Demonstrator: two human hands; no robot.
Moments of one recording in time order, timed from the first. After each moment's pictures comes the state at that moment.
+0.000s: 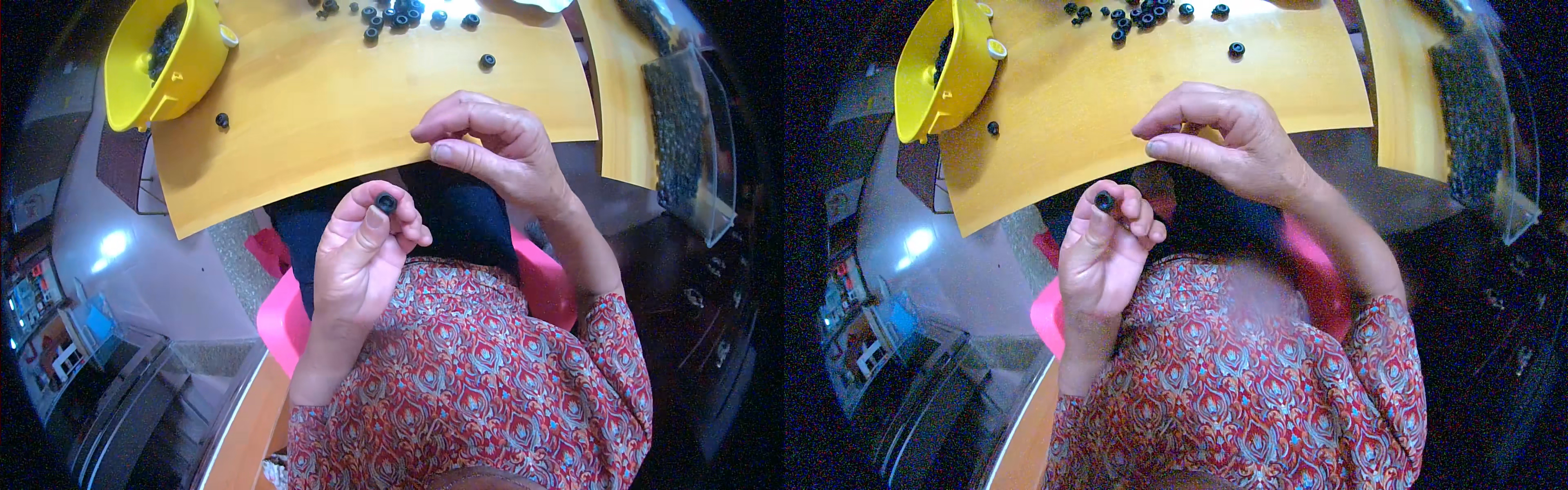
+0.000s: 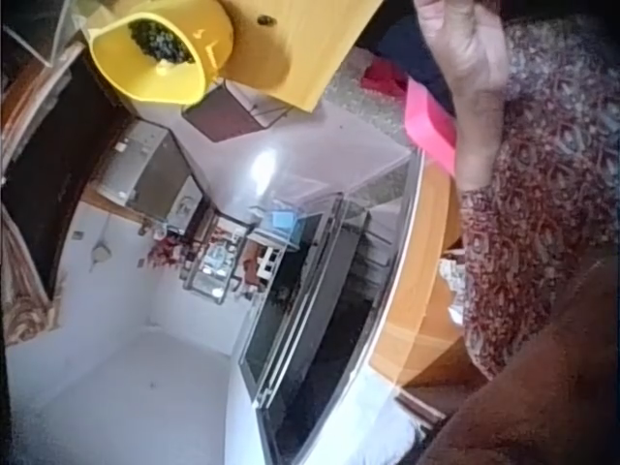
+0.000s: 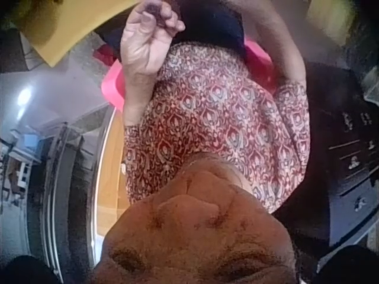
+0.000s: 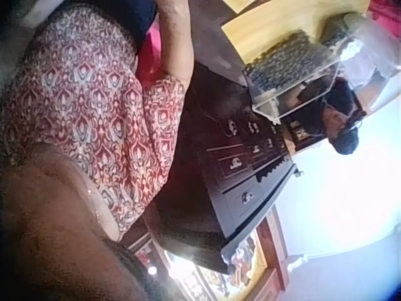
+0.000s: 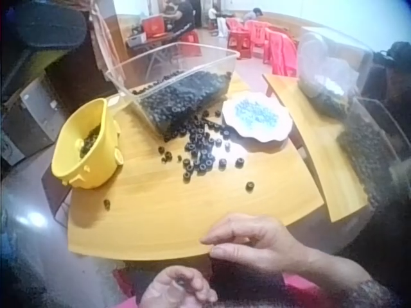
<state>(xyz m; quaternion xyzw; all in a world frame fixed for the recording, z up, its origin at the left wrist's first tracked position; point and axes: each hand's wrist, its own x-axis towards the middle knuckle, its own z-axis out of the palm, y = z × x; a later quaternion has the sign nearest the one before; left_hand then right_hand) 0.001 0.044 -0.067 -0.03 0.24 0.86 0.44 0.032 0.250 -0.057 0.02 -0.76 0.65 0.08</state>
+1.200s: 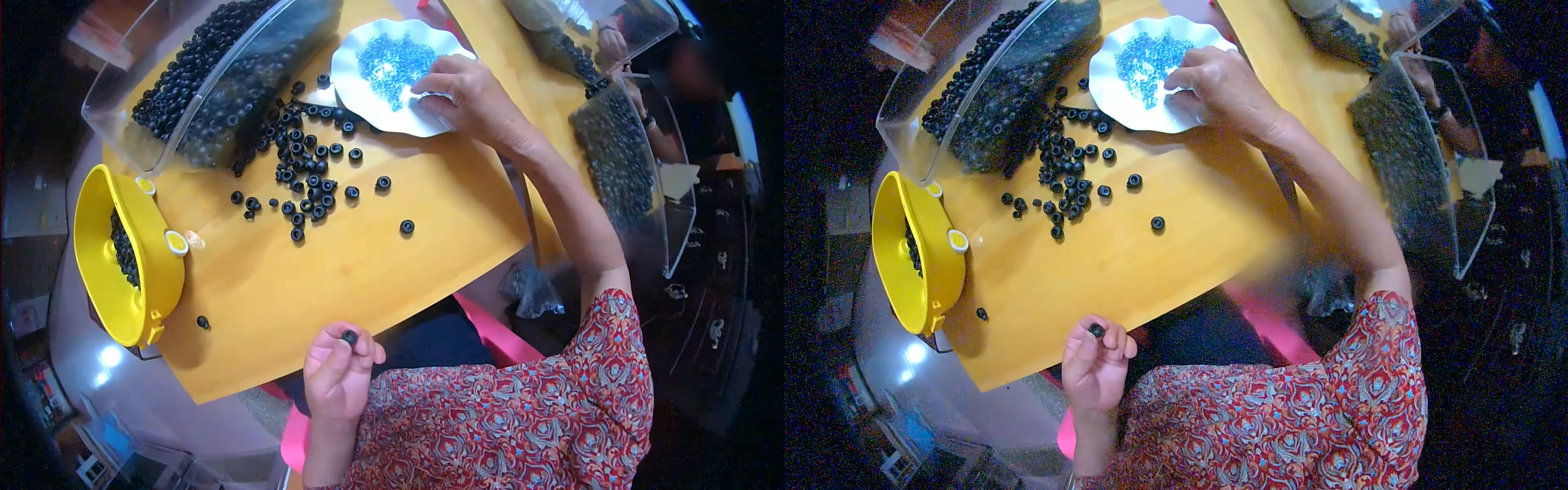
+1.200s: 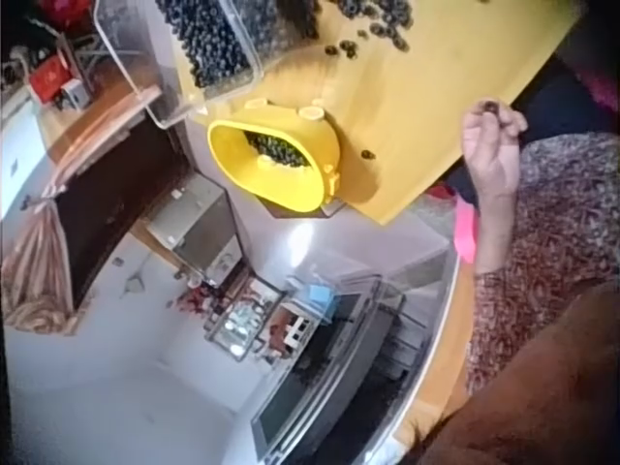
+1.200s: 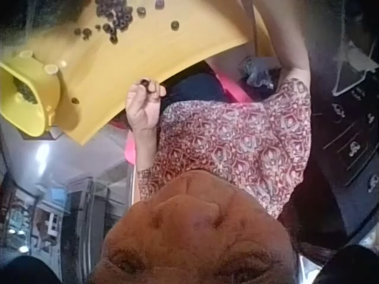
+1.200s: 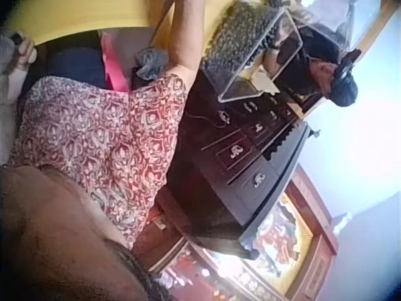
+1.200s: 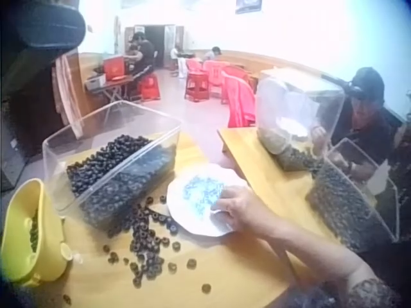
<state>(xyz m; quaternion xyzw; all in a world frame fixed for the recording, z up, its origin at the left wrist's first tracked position) -0.038 0.091 -0.070 -0.06 0.33 0.82 0.47 -0.058 0.463 -0.060 -0.01 -0.96 0.13 0.24</state>
